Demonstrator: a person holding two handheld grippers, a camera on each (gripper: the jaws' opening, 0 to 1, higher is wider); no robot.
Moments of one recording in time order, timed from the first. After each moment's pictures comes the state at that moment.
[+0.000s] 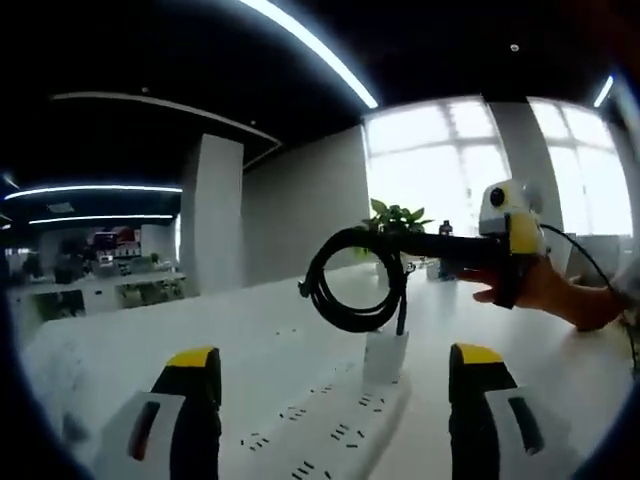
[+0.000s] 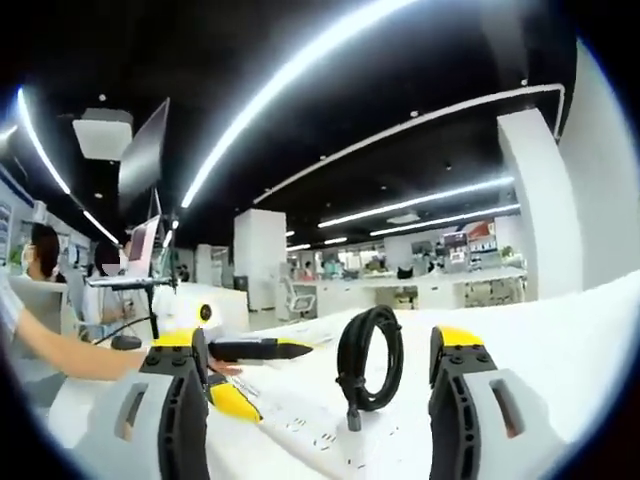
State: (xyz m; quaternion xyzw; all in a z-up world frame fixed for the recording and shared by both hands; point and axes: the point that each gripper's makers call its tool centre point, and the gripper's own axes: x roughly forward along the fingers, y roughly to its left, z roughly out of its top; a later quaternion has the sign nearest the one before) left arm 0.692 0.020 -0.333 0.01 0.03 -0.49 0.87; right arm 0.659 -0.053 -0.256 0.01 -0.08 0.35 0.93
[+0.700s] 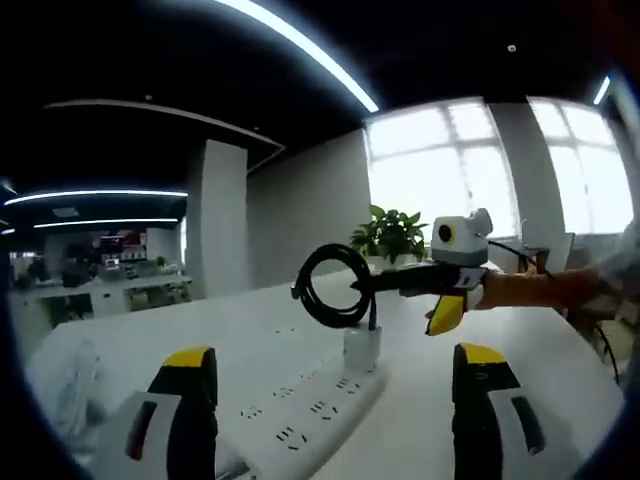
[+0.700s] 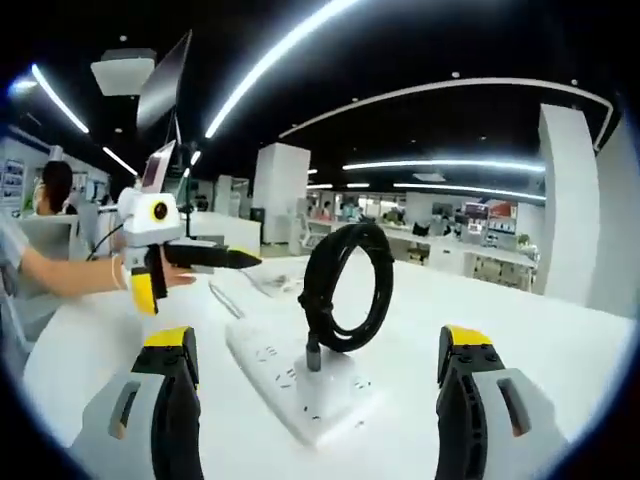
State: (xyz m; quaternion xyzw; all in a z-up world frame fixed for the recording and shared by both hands) left arm 0.656 0.050 -0.324 0.01 0.02 -0.48 0.88; right arm 0.676 -0.062 -0.321 -0.09 0.02 0.40 0.91
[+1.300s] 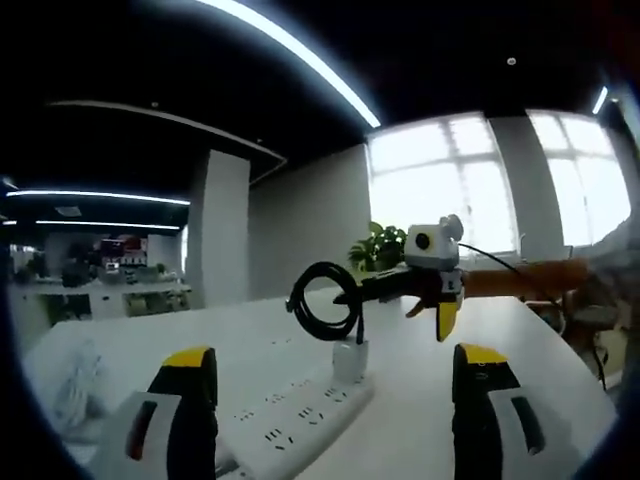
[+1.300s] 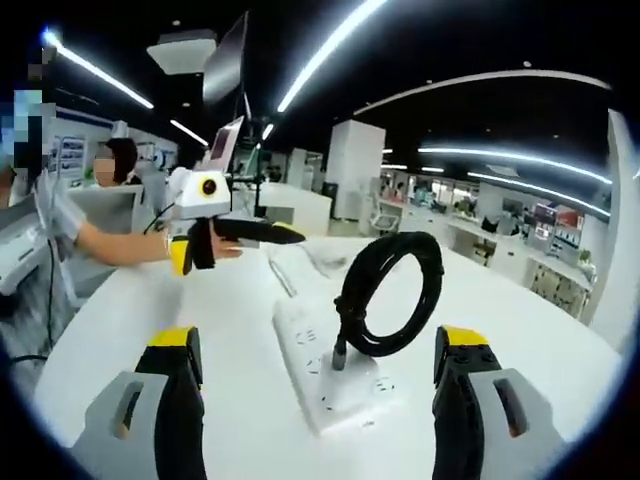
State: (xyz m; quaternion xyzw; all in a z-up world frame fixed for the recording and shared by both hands) left arm 0.638 0.053 -0.311 -0.01 -0.01 -0.48 0.87; right arm 0.661 -0.054 -0.317 -0.15 0.07 0.55 0.82
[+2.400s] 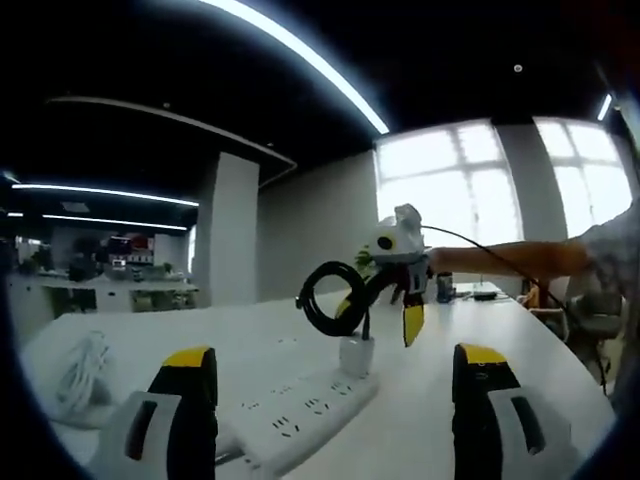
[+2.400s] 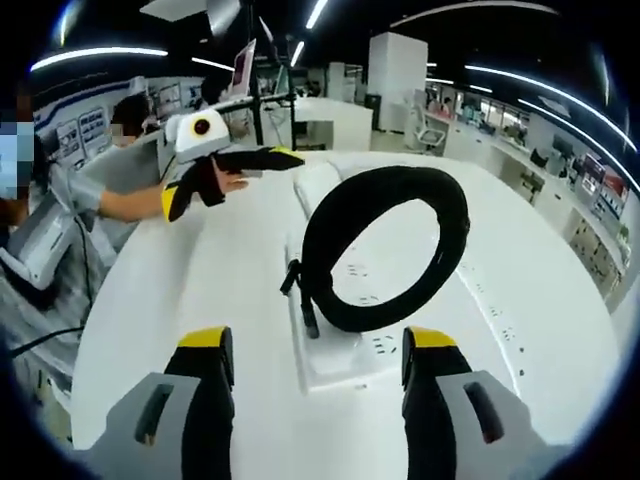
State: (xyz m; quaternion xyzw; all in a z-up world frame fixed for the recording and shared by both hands) left arm 0.643 0.069 -0.317 -0.03 -0.01 -0.47 0.88; right arm 0.676 -0.057 -0.355 -0.23 0.25 0.59 0.73
